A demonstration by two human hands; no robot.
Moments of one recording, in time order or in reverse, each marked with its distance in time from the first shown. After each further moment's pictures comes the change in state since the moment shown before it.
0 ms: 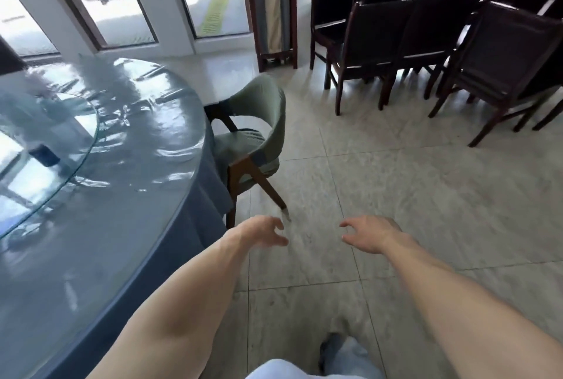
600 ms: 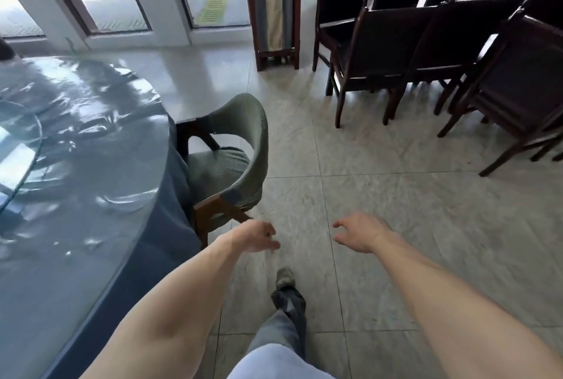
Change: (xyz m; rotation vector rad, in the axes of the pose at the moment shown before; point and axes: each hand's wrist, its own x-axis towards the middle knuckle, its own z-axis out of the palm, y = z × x) left_hand 0.211 0.051 -0.118 -0.096 -0.025 -0.053; right_hand 0.217 0.100 -0.133 -0.050 -0.054 -0.046
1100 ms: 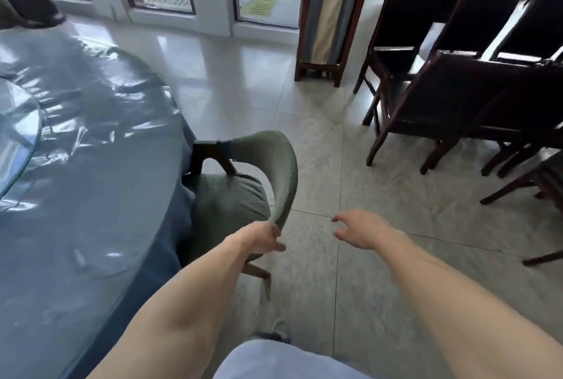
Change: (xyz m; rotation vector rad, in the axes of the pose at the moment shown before) left_hand 0.183 -0.048 -0.169 -0.126 0.052 -0.075; right_hand 0.241 -0.040 -0.196 -0.170 -0.006 -0.138
